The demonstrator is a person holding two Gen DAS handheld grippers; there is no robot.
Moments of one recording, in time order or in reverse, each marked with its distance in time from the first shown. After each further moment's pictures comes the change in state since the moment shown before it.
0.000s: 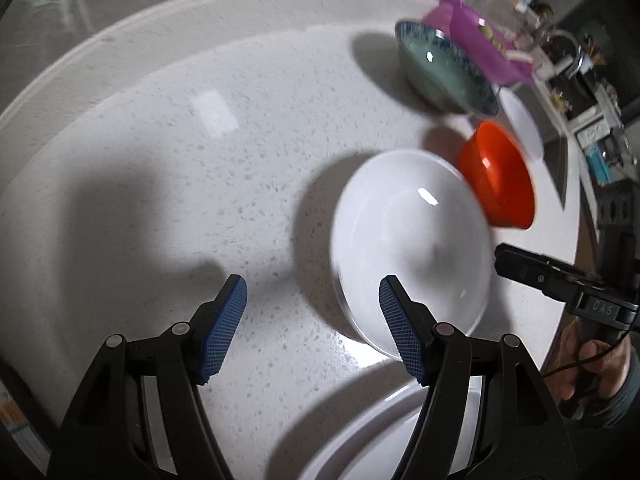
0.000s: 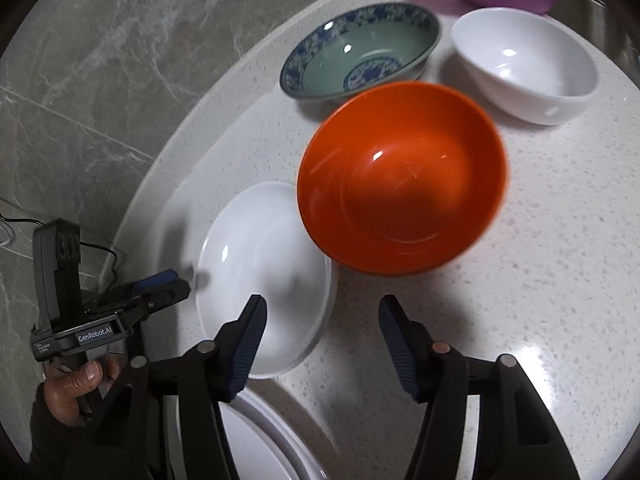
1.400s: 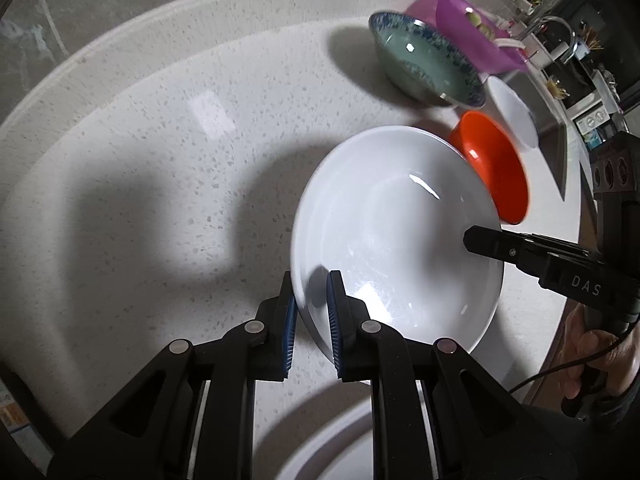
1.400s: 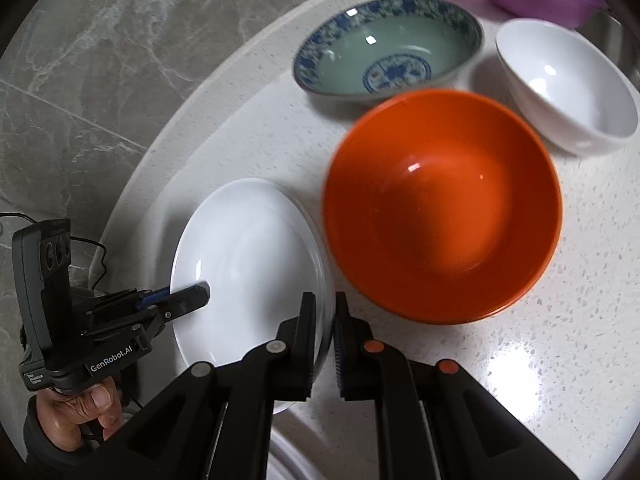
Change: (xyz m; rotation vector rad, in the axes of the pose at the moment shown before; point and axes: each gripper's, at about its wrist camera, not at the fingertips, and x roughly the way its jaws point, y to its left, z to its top) left arm -0.009 -0.036 0.000 0.041 -0.017 -0.001; right arm 0.012 0.027 0.018 -0.039 0.034 -0.026
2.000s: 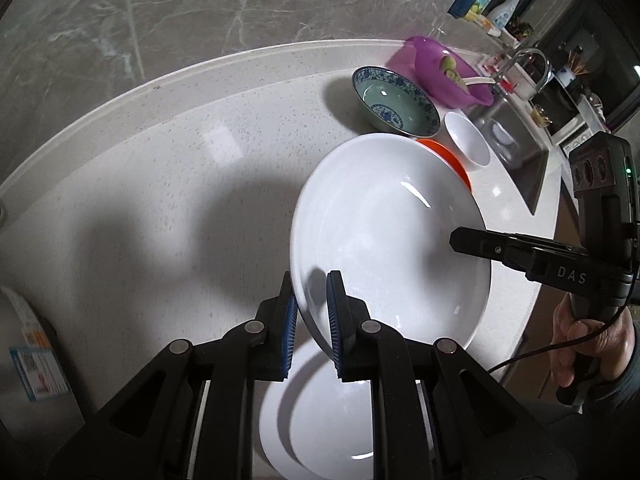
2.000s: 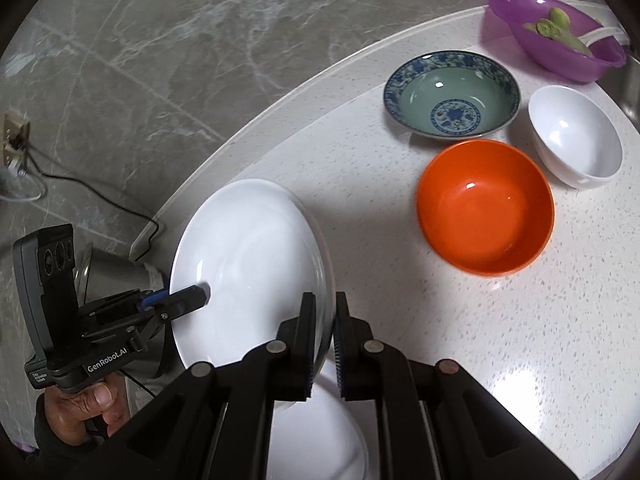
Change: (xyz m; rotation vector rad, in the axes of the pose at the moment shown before) left arm -0.104 -0.014 -0.060 -0.044 -0.130 -0.001; right arm -0.069 0.048 -0.035 -0.110 -0.027 0.076
